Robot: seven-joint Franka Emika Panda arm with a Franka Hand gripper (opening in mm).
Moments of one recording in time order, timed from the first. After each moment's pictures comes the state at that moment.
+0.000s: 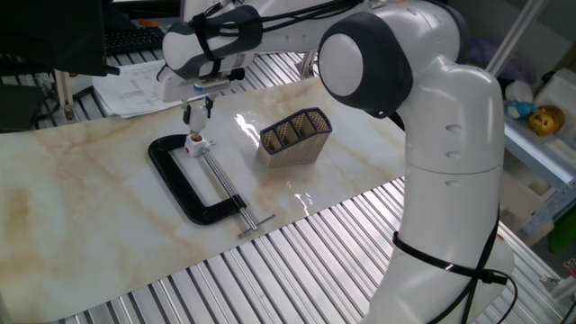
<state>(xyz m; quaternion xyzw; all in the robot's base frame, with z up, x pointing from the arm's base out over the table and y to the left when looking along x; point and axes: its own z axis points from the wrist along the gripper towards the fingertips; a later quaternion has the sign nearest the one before) 0.660 0.047 0.161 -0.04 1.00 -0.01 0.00</state>
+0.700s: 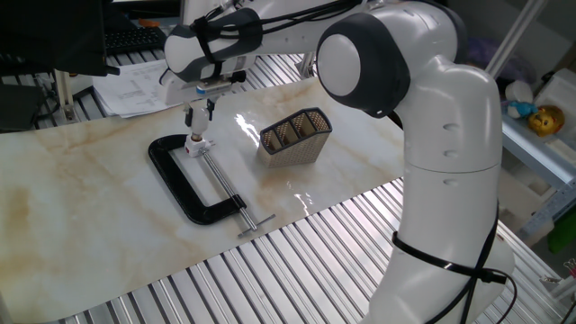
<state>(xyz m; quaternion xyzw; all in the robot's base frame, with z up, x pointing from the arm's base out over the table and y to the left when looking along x) 0.659 0.045 0.152 -0.05 1.00 0.00 0.00</state>
